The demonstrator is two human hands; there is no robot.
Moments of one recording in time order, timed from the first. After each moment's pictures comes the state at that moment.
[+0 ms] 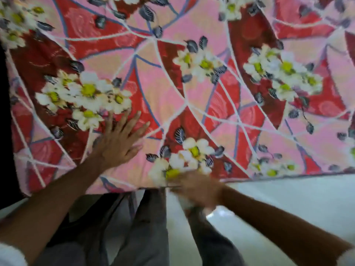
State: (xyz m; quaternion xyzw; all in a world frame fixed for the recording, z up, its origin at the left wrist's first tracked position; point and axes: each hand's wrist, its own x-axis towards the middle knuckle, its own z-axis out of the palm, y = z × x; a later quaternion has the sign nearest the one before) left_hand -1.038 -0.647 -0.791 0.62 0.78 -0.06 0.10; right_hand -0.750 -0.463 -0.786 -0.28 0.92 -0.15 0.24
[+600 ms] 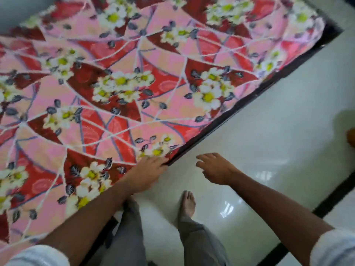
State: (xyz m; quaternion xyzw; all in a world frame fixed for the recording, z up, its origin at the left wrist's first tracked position) left_hand -0.689 -0.402 -0.718 0.86 0.46 -0.12 0.16; right_hand -0.391 -0.302 -0.700 0.27 0.91 -0.19 0.25
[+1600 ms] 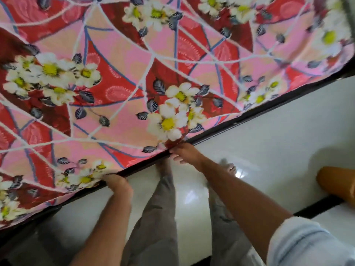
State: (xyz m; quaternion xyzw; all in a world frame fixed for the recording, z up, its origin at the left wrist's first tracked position) left_hand -0.526 -0.250 -0.828 0.49 -0.68 -0.49 -0.26; right_hand -0.367 -0.059 -0.763 0.53 0.46 -0.68 0.20
